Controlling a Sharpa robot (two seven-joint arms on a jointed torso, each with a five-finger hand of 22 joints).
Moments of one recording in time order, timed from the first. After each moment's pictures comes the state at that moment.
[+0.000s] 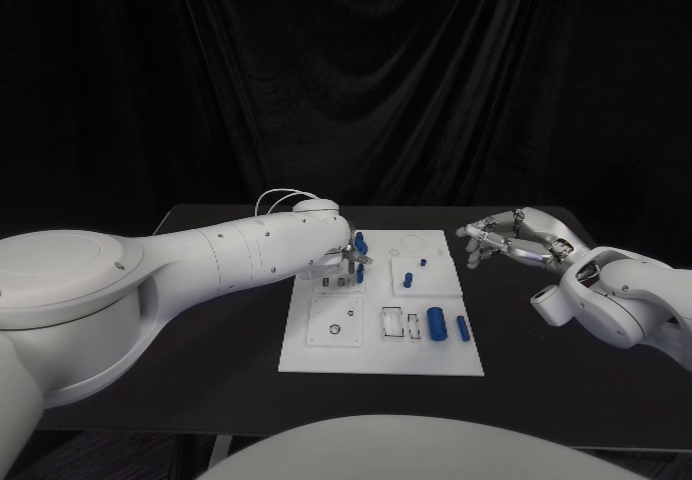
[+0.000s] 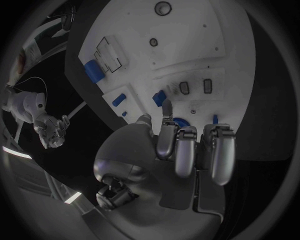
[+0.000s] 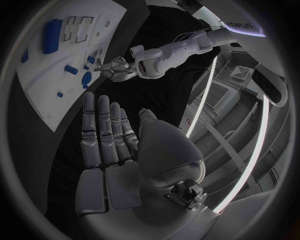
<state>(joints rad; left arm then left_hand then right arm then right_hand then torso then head) 1.19 -0.29 -0.21 0.93 -1.09 0.12 -0.55 1.19 0.15 -0.13 0.25 0.29 0.97 0.04 0.41 0.69 1.42 0.01 1.42 1.18 1.46 -0.07 1.57 1.31 0.04 1.47 0.04 1.51 1.31 1.19 -1.02 -0.25 1.55 -0.52 -0.25 0.39 1.35 0.20 -0.10 0.29 0.40 0.82 0.19 0.14 0.16 0.75 0.14 0.81 0.43 0.91 0.09 0.60 0.49 0.17 1.03 0.20 0.08 0.91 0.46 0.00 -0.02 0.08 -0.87</state>
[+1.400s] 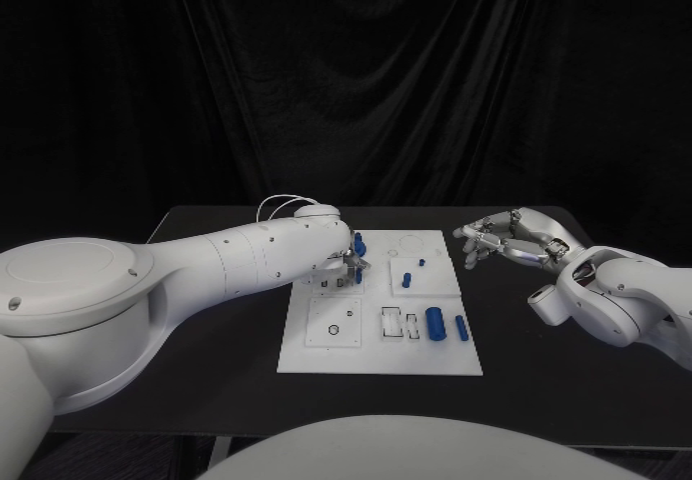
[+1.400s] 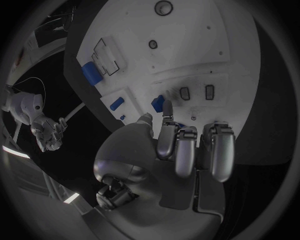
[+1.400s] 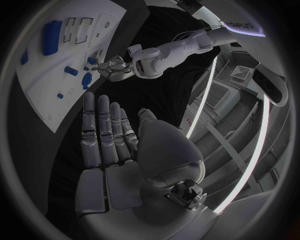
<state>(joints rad) 1.17 -0.26 -0.21 0.89 -1.08 0.14 -0.54 1.20 0.16 -0.11 0.24 0.30 0.96 0.05 0.38 0.70 1.42 0.01 1.42 1.18 1.46 -0.07 1.57 1.31 0.04 1.45 0.04 1.50 1.31 1.19 -1.01 -0.25 1.55 -0.52 -0.25 0.38 1.36 0.20 -0.10 0.29 0.41 0.82 0.19 0.14 0.16 0.75 0.14 0.81 0.42 0.92 0.09 0.61 0.49 0.17 1.03 0.20 0.08 0.91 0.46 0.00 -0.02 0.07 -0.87</state>
